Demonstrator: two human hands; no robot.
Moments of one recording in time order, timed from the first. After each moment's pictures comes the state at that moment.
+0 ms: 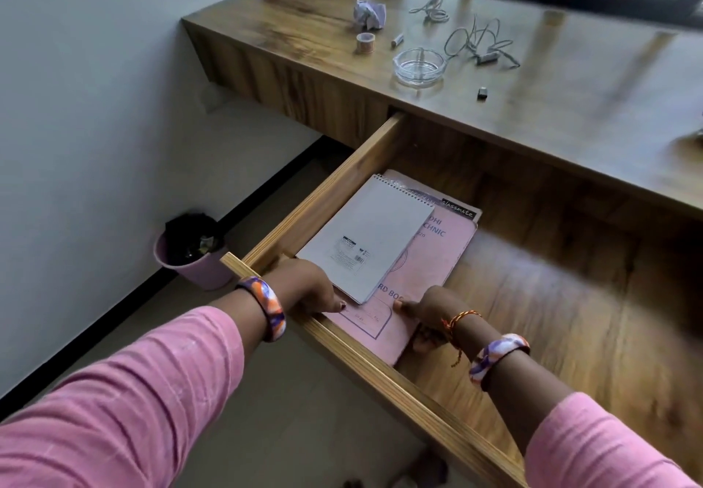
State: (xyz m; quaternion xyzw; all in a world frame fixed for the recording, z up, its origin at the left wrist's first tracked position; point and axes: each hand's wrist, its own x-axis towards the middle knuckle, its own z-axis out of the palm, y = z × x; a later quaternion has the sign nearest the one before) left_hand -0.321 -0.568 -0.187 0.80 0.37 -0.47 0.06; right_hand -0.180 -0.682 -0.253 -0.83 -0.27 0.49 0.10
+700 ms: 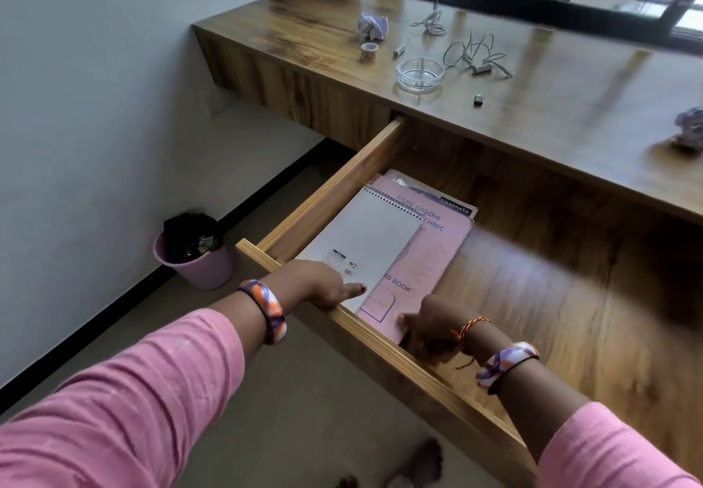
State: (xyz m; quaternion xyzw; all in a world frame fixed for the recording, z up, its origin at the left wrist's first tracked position) left_hand -0.344 -0.587 -0.183 0.85 0.32 -0.39 0.15; right_hand -0.212 -0.713 -0.223 -0.82 -0.32 0.47 0.04
